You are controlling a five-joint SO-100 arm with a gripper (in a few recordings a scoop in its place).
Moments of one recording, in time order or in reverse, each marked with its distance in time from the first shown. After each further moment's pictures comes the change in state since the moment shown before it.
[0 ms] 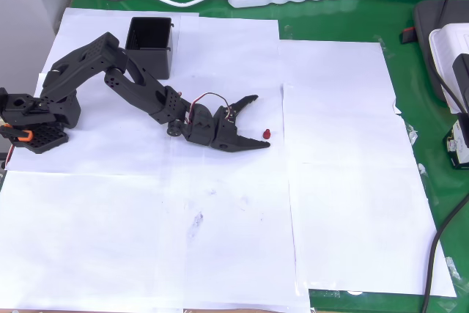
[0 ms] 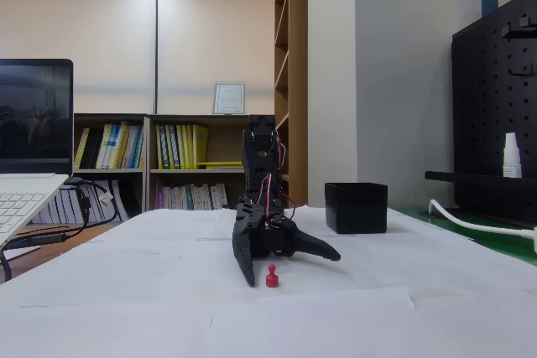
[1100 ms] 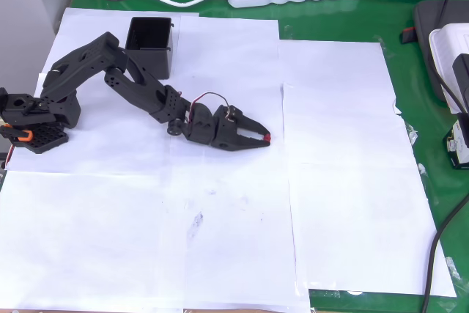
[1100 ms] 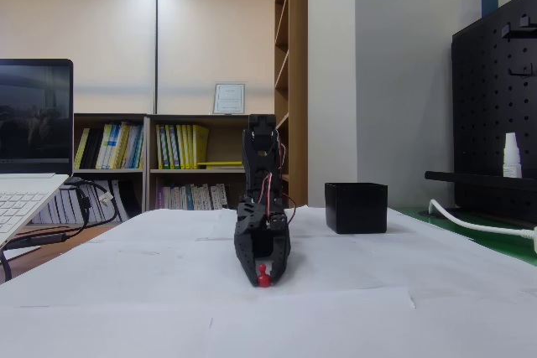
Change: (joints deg) arm -0.7 -2.8 -1.6 1.5 2.1
